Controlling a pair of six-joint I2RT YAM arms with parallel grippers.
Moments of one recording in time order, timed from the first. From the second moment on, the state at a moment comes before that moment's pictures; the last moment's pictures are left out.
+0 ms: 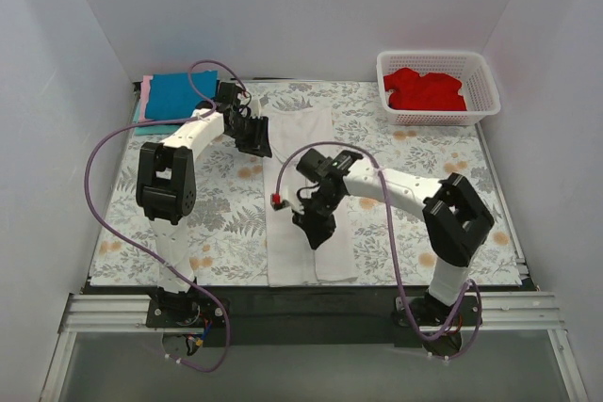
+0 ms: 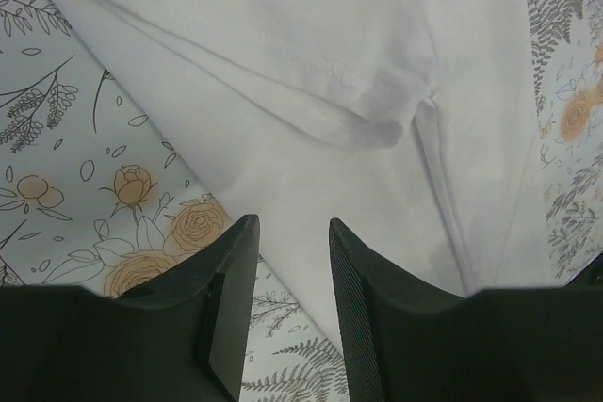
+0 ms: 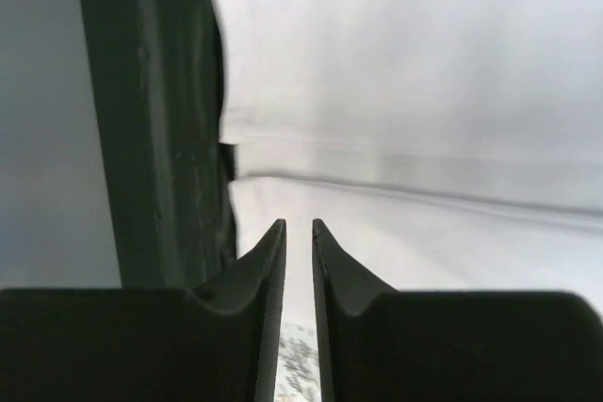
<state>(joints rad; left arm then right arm) -0.23 2.07 1.63 -0.67 0.50 -0.04 0.92 1.79 1.30 -0.96 -0.68 -0.60</state>
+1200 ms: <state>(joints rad) -0.21 2.40 1.96 -0.64 0.54 -0.11 0.43 2.31 1.90 -0.70 -0.34 -0.42</state>
